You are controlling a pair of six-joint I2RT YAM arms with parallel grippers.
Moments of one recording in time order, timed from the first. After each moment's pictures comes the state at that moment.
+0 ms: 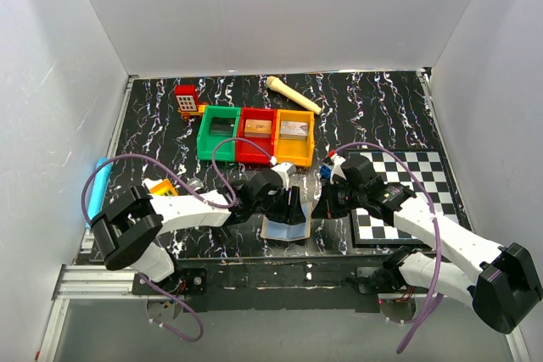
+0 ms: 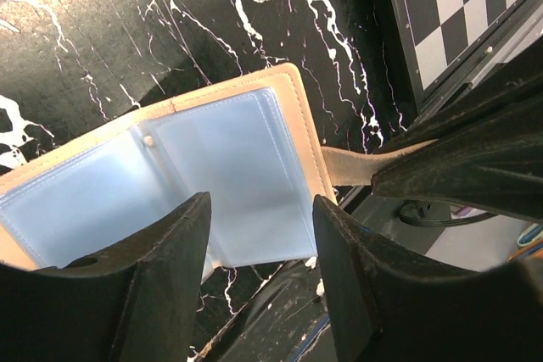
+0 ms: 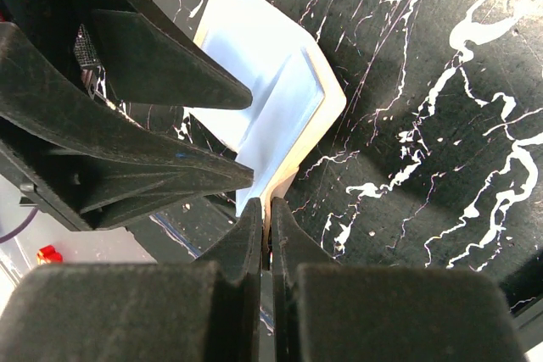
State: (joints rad) left arm -1.01 1.50 0.73 0.07 0.15 -0.73; right arm 0.68 1.00 0.61 -0.45 -0.37 0.50
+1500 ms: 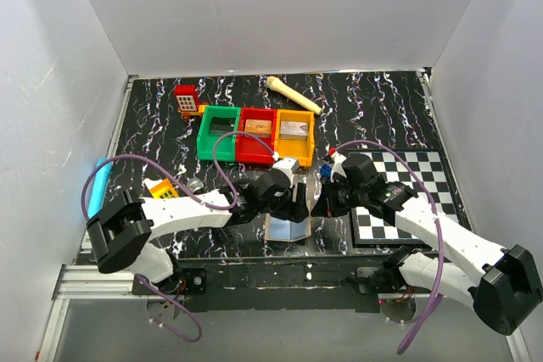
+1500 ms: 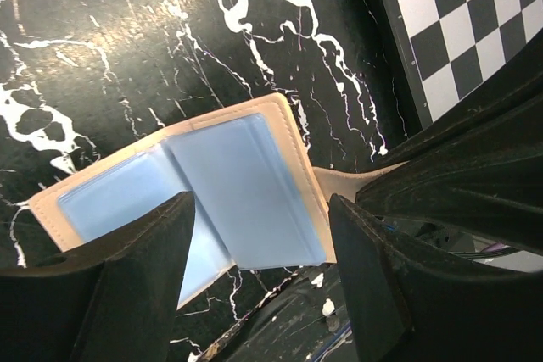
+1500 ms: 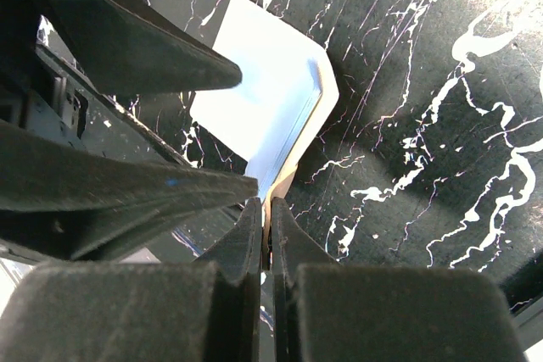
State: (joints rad) left arm -1.07 1.45 0.82 -0.07 -0.07 -0.70; right arm 0.68 0.99 0.63 -0.46 -0.37 0.49
